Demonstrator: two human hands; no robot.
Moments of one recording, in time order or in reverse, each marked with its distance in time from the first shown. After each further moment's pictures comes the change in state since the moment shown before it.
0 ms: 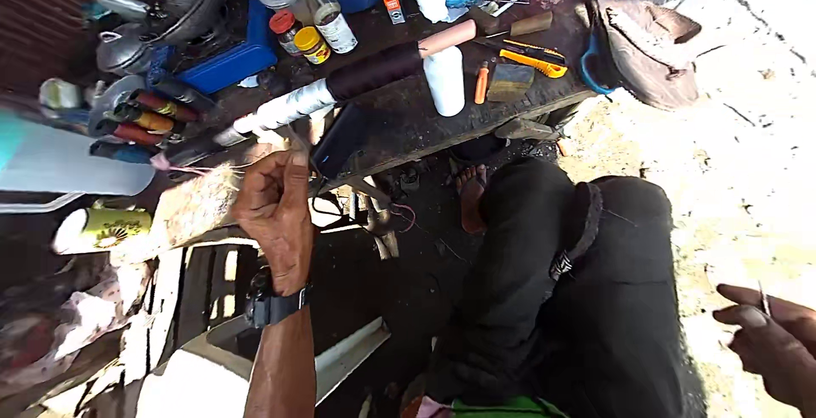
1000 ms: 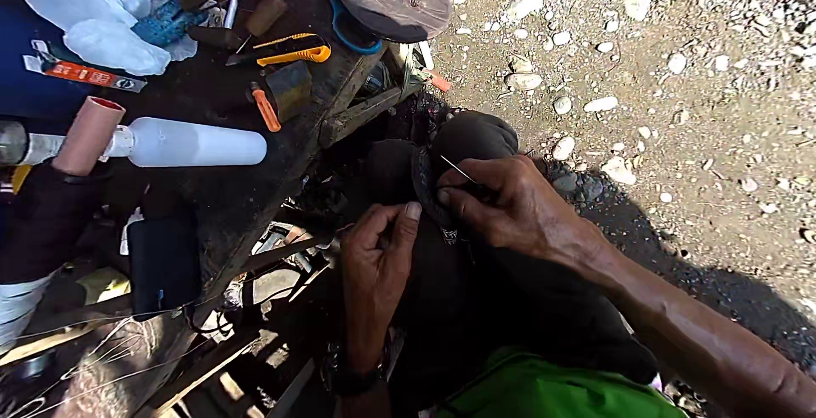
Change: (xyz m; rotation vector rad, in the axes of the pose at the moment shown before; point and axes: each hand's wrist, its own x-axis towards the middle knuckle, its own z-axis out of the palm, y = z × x) left_hand -0.121 0.121 0.180 -0.245 -0.929 -0.140; right_hand 0.069 -0.039 0.082 -0.103 0.053 -0.315
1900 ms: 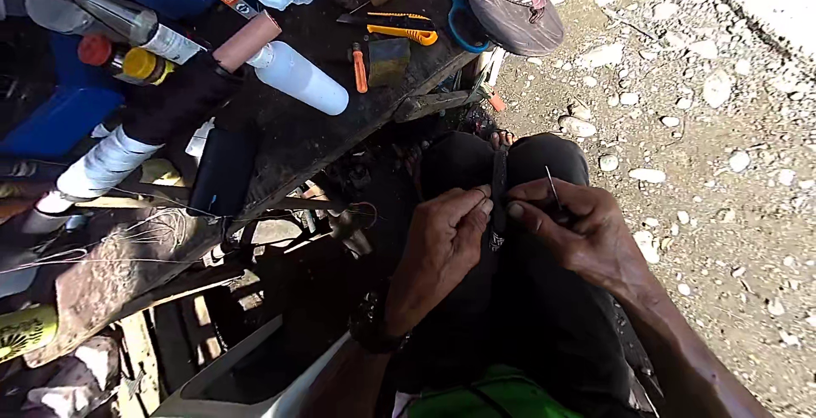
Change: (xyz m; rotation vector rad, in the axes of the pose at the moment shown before) left_hand 0.006 0.016 0.007 -0.046 -0.080 -0.007; right_hand 0.000 0.005 -0.008 0.129 -0.073 -0.070
